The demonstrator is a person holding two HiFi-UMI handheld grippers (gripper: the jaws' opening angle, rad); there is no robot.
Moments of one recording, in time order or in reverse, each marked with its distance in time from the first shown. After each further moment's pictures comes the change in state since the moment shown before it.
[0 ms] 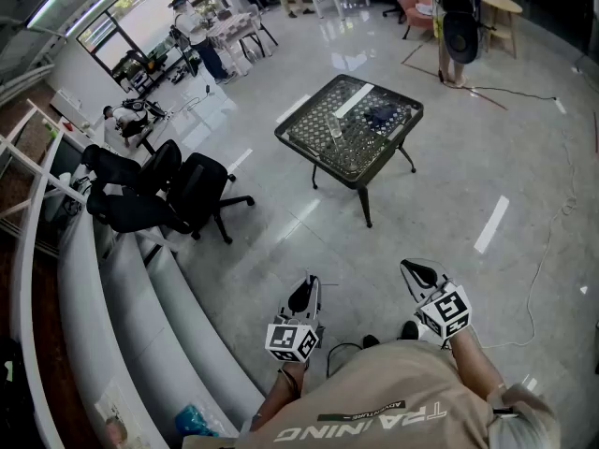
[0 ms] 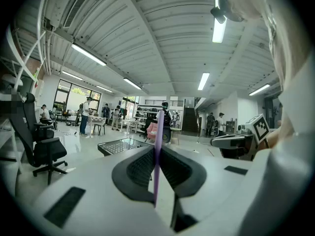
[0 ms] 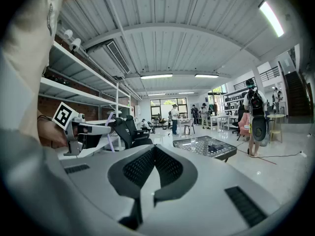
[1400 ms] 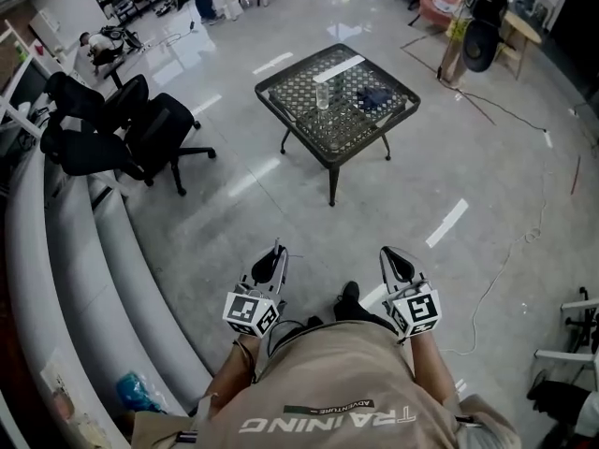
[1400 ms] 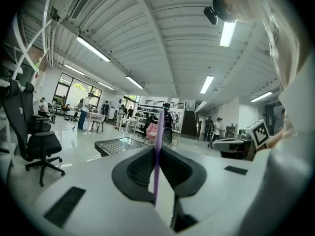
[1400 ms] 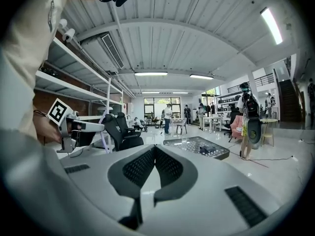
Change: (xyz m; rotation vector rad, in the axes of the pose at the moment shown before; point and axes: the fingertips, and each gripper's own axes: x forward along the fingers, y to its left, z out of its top) left arm 0.058 0.041 0.004 -0.062 -0.022 -0.031; right arm 0.048 -0.049 0.013 -0.038 0.008 -0.101
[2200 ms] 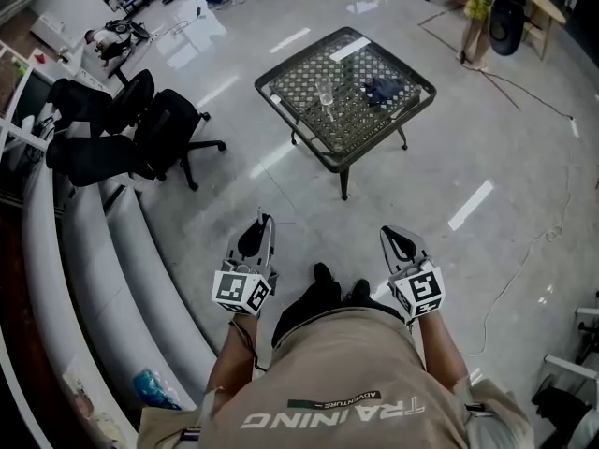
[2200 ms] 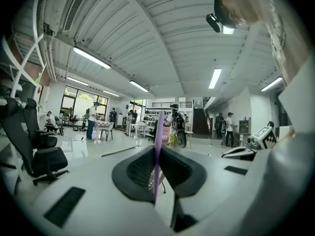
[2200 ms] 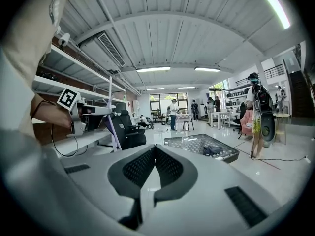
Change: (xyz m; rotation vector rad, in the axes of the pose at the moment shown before) left arm 0.129 0.053 0.065 0.084 -0.035 0.127; right arm 0.100 -0.098 -0.001 0.011 0.034 0.114
